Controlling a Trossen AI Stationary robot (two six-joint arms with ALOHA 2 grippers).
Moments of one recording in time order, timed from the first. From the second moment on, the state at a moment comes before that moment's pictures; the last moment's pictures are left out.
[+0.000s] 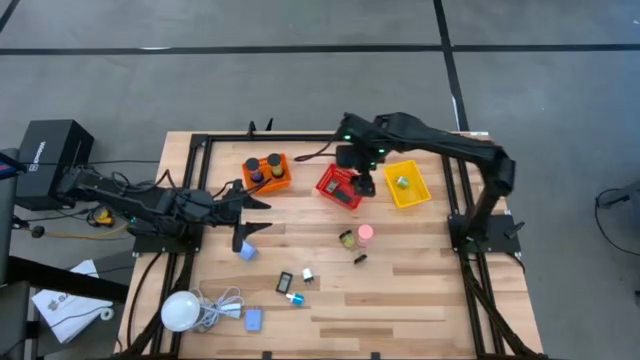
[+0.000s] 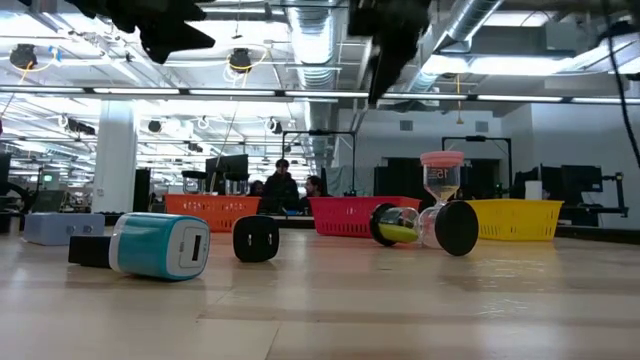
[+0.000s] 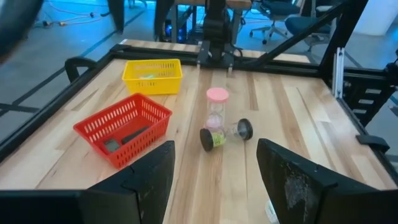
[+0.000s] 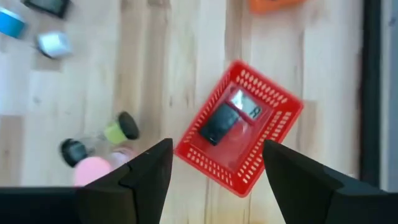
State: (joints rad) left arm -0.24 0.75 0.56 -0.10 -0.35 -0.15; right arm -0.29 1.75 1.79 -1.20 -0.11 -0.34
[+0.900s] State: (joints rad) left arm -0.19 0.75 0.55 -0.04 -0.36 -0.11; right arm 0.01 1.08 0.95 -0.54 -0.16 0.07
